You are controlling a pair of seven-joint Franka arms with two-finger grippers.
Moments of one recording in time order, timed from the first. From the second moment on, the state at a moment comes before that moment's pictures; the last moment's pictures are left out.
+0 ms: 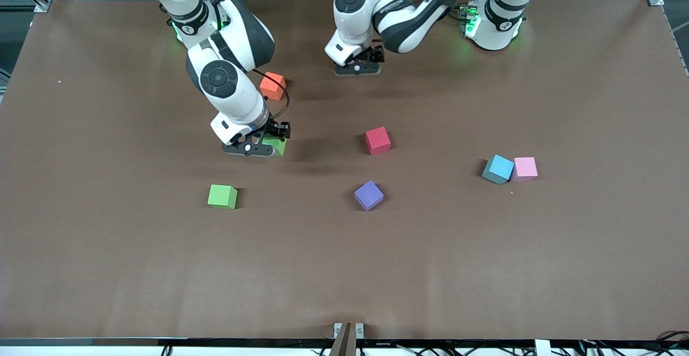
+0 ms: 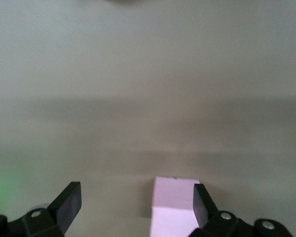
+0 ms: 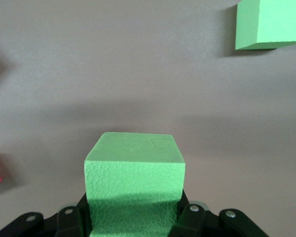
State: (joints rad) left arm -0.39 0.27 -0.69 -2.12 0.08 2.18 -1.14; right arm 0.32 0.24 0.26 -2.04 0.04 2.21 0.66
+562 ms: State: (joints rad) left arm -0.31 0.21 -0.48 -2.09 0.08 2.14 -0.88; right arm 0.58 0.28 0.27 -2.02 0.05 2.25 0.83
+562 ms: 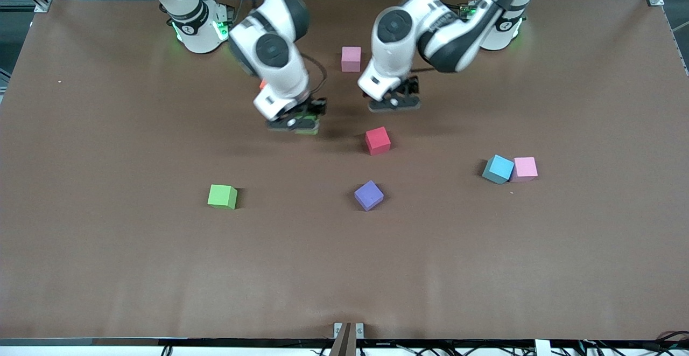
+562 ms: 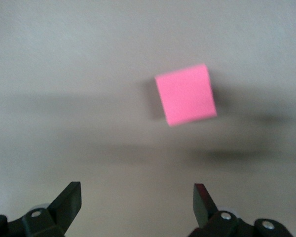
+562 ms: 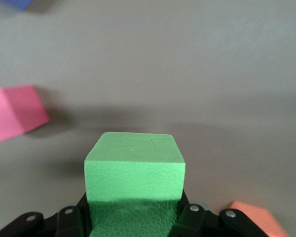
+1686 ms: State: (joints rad) left arm -0.37 0.41 -0.31 -2.00 -0.16 2.28 -0.78; right arm 0.89 0.49 0.27 -2.02 0.05 2.41 1.17
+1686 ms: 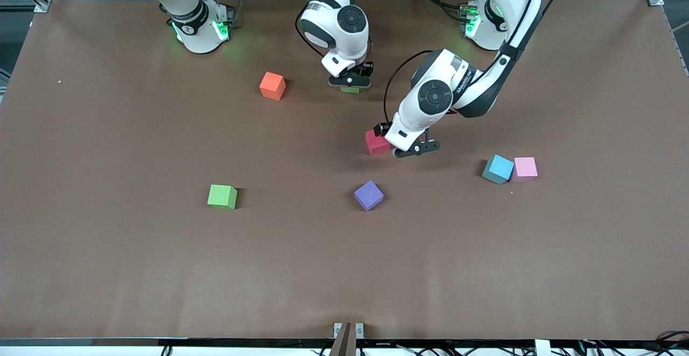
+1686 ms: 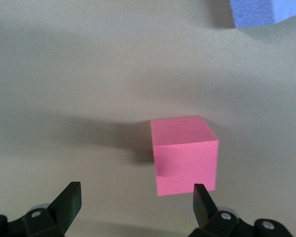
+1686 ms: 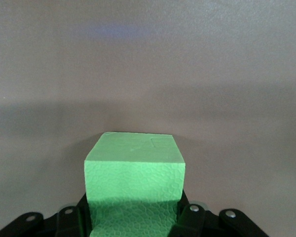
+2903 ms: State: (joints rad) left arm -0.43 0.55 -0.27 -1.88 -0.19 2.28 -0.78; right arm 0.92 0.42 0.25 -1.95 -0.04 2.27 1.50
